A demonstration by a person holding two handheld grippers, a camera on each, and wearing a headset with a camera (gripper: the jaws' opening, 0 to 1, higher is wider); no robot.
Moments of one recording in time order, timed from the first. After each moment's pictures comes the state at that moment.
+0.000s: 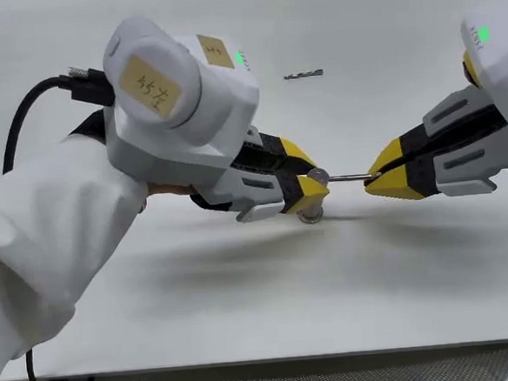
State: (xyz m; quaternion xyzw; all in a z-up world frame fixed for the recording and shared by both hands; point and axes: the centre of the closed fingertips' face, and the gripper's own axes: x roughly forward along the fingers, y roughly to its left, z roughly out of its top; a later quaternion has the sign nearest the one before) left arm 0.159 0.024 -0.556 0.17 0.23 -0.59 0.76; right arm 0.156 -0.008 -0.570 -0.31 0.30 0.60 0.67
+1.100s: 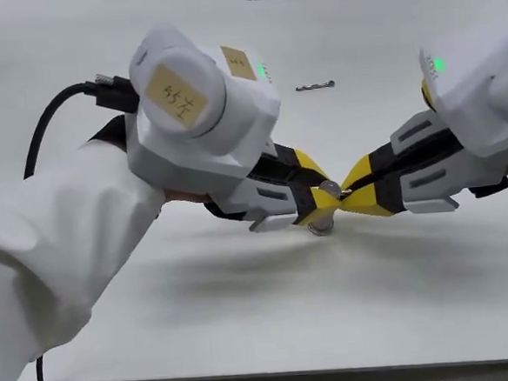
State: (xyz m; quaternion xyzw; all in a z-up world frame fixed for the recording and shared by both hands) left arm 0.161 0.021 -0.557 0.18 0.24 -0.59 0.75; right arm 0.162 0.024 -0.575 -0.29 0.28 0.62 0.67
